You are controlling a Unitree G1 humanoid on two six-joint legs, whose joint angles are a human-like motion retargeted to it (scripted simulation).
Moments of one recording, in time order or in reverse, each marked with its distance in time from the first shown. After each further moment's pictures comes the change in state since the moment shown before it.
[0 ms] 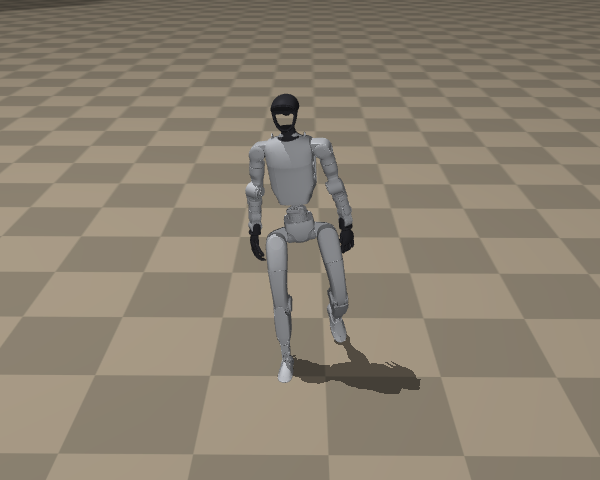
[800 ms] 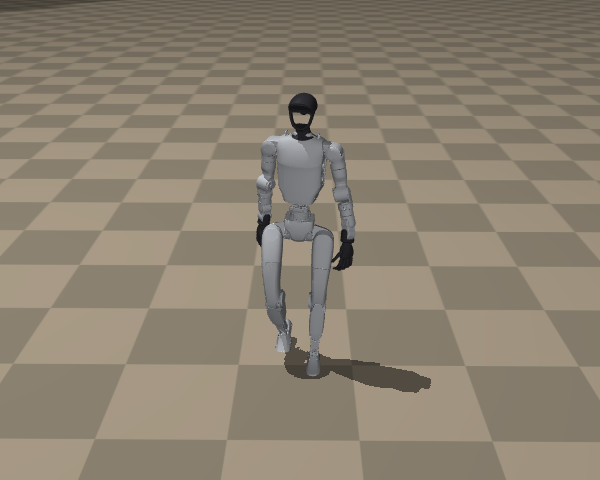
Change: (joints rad) left arm -0.173 0.047 -0.007 -0.107 -0.177 -0.049 -0.032; right arm 0.091 0.061 0.075 0.007 -0.107 -0.020 -0.153; waist 0.109 0.059 0.035; left_leg 0.043 -0.072 -0.096 -0.770 -0.376 0.117; right_leg -0.069 0.167 0.005 0.646 0.154 0.082
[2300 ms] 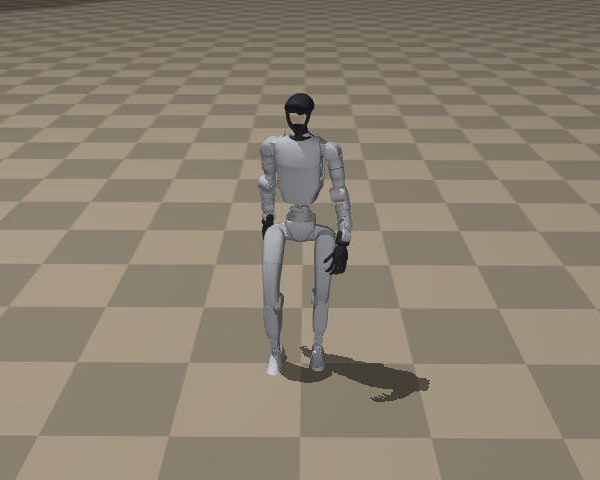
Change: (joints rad) left arm -0.111 -0.002 -0.076 -0.153 -0.042 -0.034 -0.006; right arm 0.060 0.016 -0.076 -0.062 0.000 -0.022 0.046; waist -0.064 -0.010 0.010; left_leg 0.096 -0.038 0.031 -0.019 -0.070 0.000; right_leg -0.083 -0.101 0.003 -0.300 -0.068 0.087
